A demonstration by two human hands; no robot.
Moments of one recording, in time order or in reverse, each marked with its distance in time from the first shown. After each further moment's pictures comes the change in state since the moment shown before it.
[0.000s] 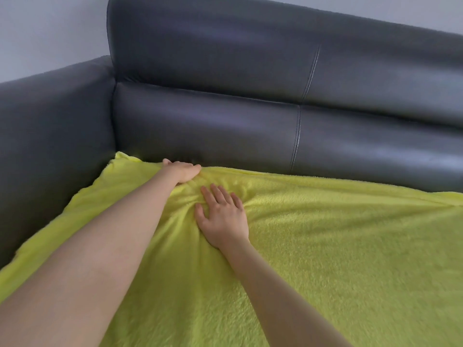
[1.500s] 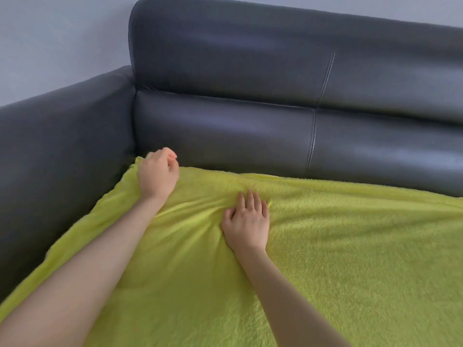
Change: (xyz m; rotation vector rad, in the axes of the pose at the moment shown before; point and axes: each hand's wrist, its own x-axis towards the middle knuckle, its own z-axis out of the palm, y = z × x) left_hand -0.051 -0.069 0.012 -0.340 1.000 0.000; right_hand -0.007 0.000 0.002 -0.074 0.126 0.261
